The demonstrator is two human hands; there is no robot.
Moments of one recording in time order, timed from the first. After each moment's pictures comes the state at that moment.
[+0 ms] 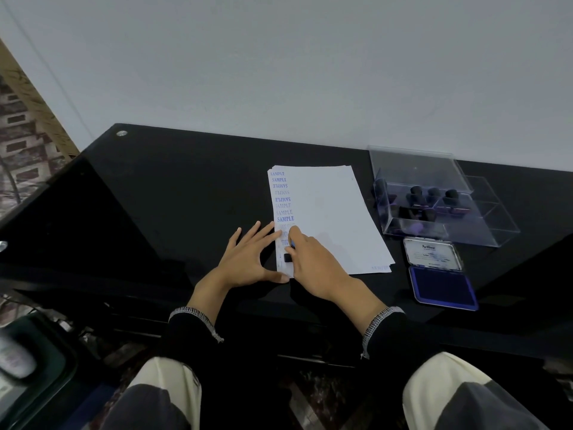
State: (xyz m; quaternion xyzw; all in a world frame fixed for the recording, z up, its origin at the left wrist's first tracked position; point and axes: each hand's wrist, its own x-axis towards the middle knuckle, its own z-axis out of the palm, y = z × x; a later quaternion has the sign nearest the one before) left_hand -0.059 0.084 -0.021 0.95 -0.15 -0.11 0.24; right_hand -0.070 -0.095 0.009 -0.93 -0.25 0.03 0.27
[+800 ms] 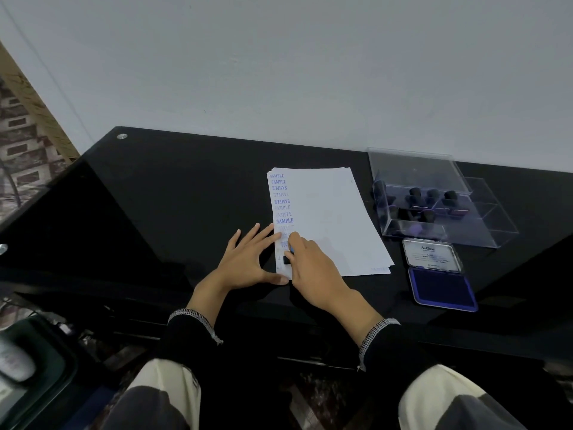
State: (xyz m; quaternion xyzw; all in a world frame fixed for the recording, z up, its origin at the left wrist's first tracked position) left_hand -0.060 0.085 -0.020 0.95 -0.14 -0.11 0.25; right_hand -0.081 -0.094 0.004 -0.94 -0.24 -0.02 0.25
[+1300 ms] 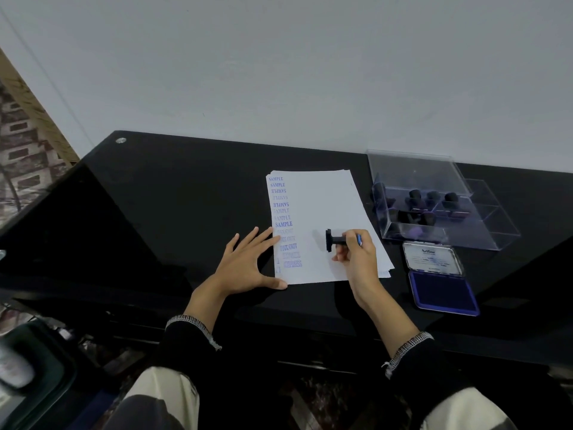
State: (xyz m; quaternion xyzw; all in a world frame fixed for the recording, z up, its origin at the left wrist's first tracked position) left_hand -0.058 0.087 -0.020 0.95 -0.15 -0.11 0.23; right_hand -0.055 -0.143 -0.002 -0.67 0.13 -0.04 0.73
